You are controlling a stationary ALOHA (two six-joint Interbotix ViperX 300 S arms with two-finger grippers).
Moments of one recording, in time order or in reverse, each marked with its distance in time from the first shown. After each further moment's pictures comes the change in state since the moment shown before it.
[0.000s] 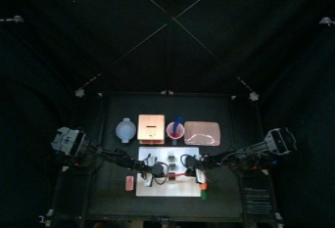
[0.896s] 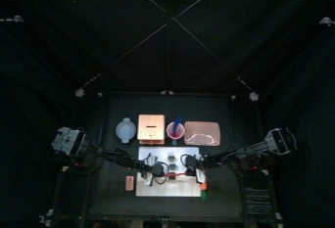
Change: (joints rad) left arm 0.012 0.005 -0.002 0.025 0.002 0.000; right arm -0.003 -0.008 0.000 -0.017 -0.003 0.002
